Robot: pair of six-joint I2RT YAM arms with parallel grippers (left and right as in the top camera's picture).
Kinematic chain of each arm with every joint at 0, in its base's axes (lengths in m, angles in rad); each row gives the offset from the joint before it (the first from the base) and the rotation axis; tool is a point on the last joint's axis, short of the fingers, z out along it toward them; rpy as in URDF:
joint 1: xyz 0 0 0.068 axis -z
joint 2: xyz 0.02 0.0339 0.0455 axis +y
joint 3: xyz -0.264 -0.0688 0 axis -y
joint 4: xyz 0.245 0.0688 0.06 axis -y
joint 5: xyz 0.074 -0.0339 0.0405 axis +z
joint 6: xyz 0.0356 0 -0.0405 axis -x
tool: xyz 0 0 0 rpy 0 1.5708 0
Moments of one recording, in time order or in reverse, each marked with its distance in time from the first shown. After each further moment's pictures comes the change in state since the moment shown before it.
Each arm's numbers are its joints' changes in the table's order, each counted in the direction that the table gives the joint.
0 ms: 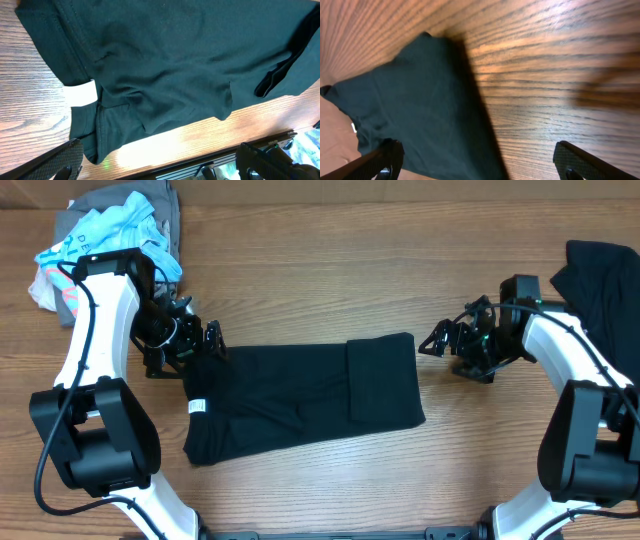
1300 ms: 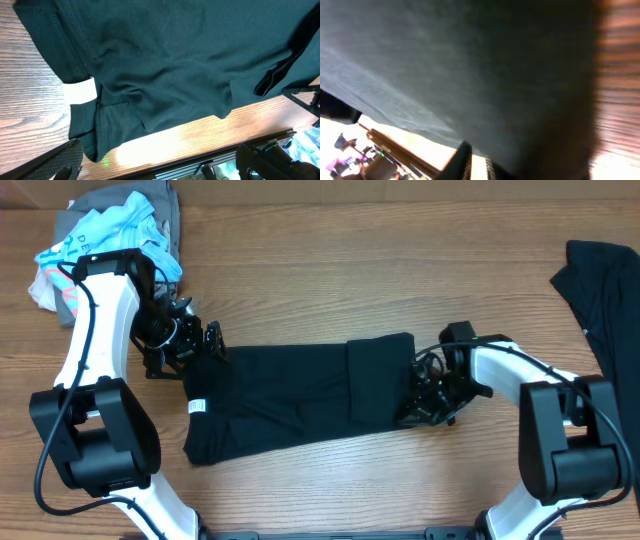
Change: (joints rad) left arm 0.000 0.000 0.000 -0.008 0.000 0.000; right arm -0.219 0.009 -0.241 -0.006 0.051 -0.099
